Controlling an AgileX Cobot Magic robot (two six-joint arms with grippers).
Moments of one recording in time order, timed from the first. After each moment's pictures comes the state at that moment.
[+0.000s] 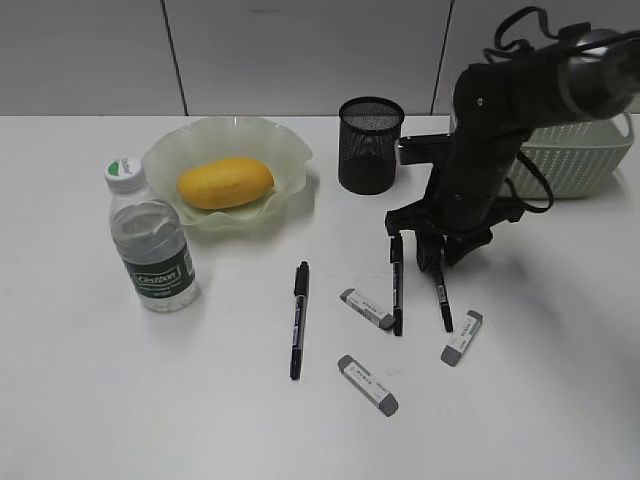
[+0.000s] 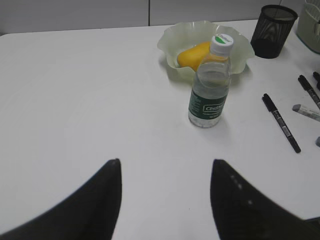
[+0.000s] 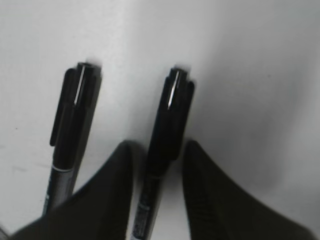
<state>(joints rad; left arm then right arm) -0.35 -0.01 -0.54 0.13 1.06 -0.20 0.40 2.20 -1.44 0.04 0.74 0.19</state>
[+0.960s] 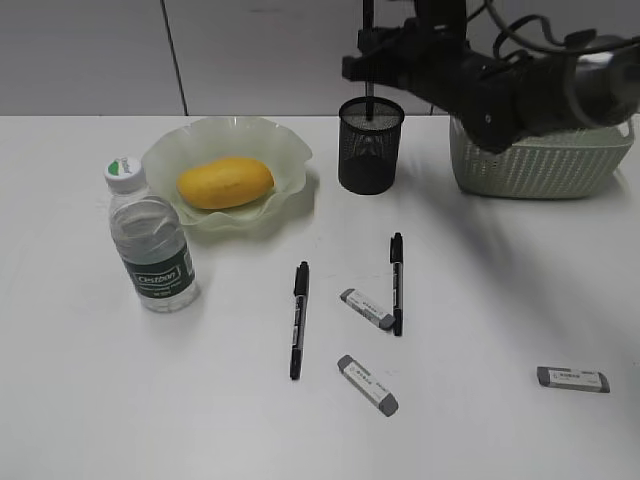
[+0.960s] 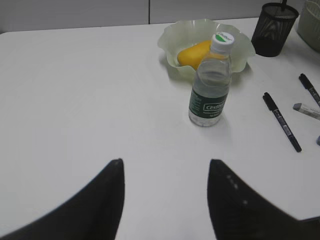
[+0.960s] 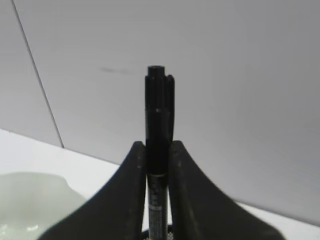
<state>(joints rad) -0.35 0.00 -0.54 0.13 1.06 -0.20 0.39 2.20 -1.40 -0.14 -0.61 0.19</state>
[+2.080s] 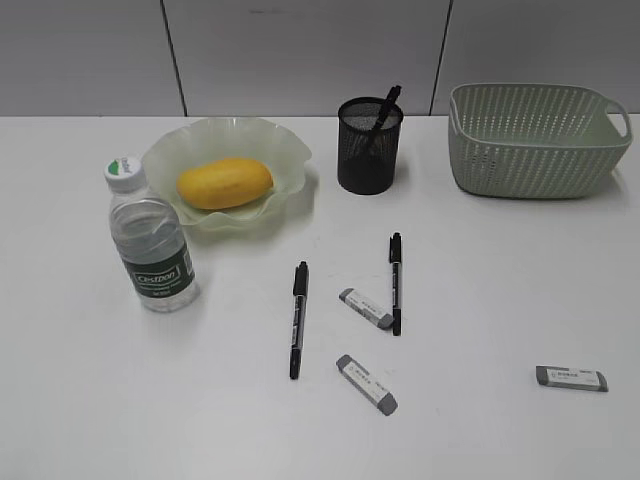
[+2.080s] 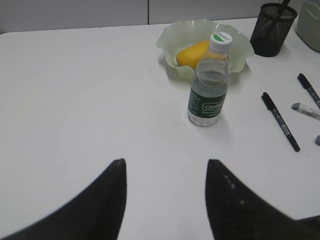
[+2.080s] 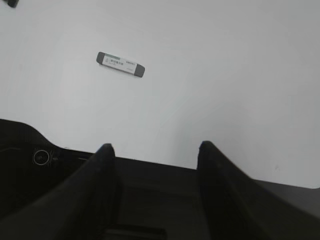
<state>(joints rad) -0.35 0.00 -0.54 0.12 1.06 -0.20 0.38 0.73 -0.79 -0.17 1.21 0.16</state>
